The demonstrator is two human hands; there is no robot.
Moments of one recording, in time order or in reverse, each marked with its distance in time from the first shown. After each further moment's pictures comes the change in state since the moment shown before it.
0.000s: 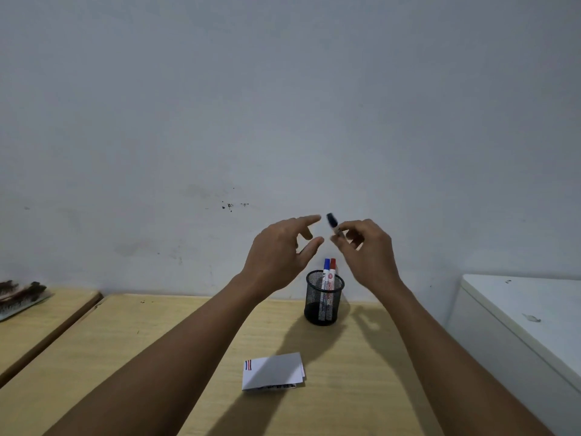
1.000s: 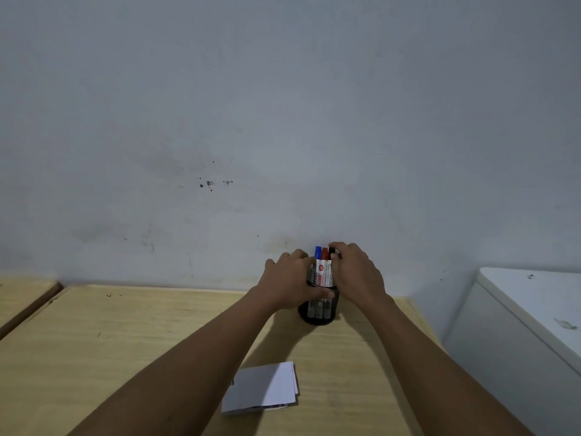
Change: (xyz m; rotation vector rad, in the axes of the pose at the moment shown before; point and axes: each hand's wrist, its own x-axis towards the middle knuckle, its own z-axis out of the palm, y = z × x) left_hand -0.013 -0.069 0.131 0.152 -0.666 -0.263; right_hand 0.001 0.089 0.072 -0.441 -0.320 0.225
